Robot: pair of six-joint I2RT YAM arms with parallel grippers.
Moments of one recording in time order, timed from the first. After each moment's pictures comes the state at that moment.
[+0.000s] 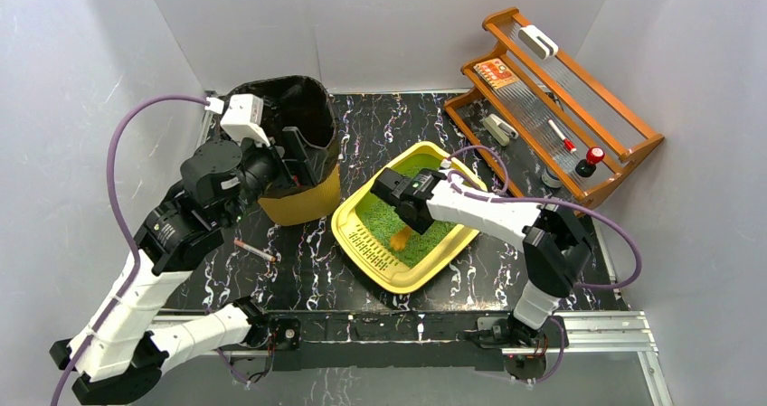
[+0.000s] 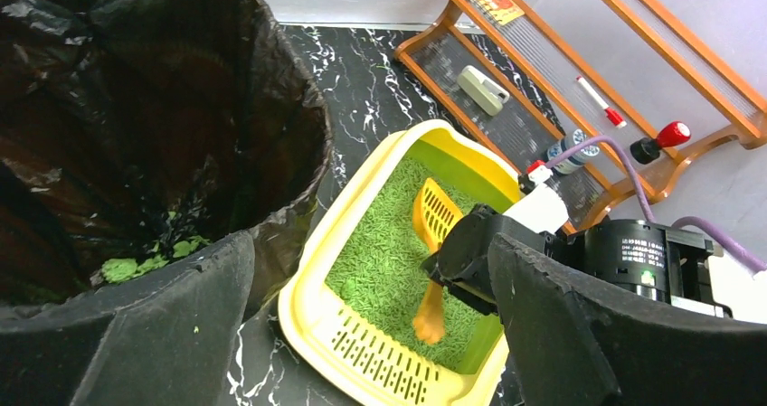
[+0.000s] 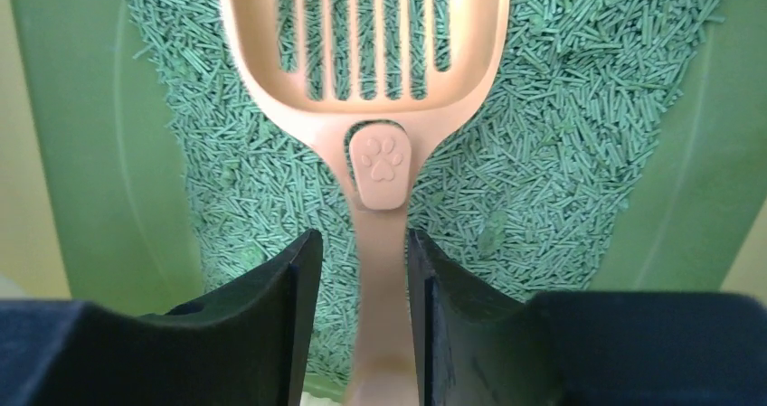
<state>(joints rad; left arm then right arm) -0.75 0.93 1.43 -0.73 -0.34 -0.43 0.96 1.66 1.28 -1.01 0.54 1.64</state>
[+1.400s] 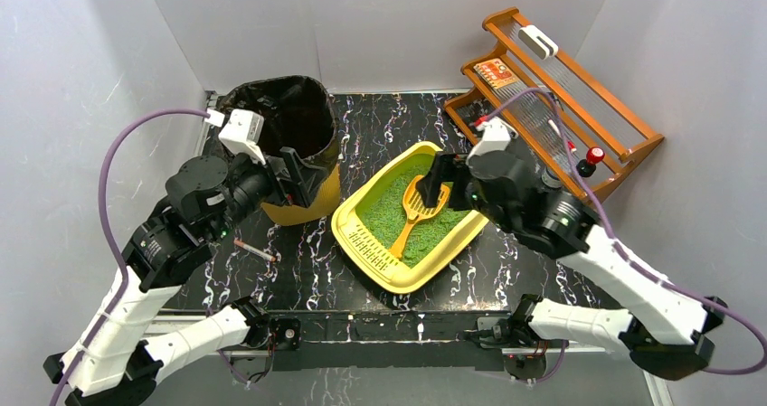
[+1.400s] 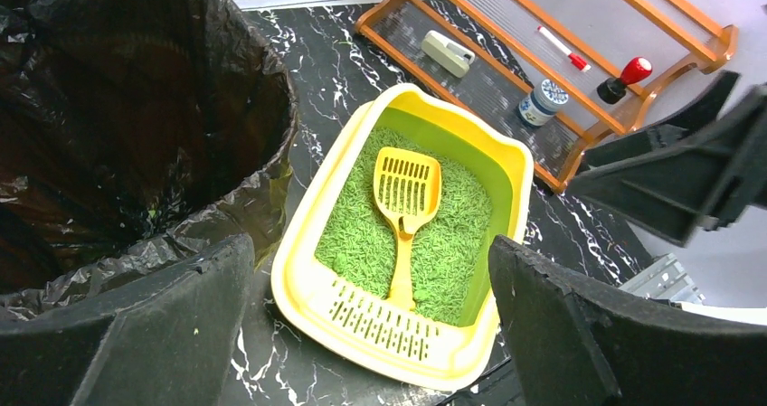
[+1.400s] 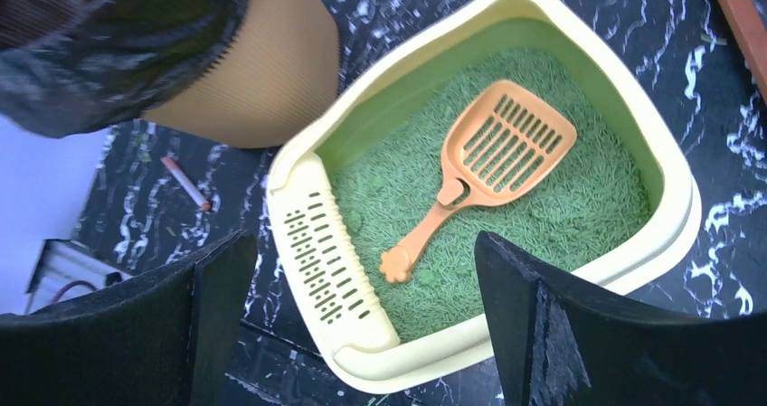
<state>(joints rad) -0.75 0.84 1.38 -0.76 -0.22 -0.36 0.96 1.03 1.30 -0.81 0.40 0.64</state>
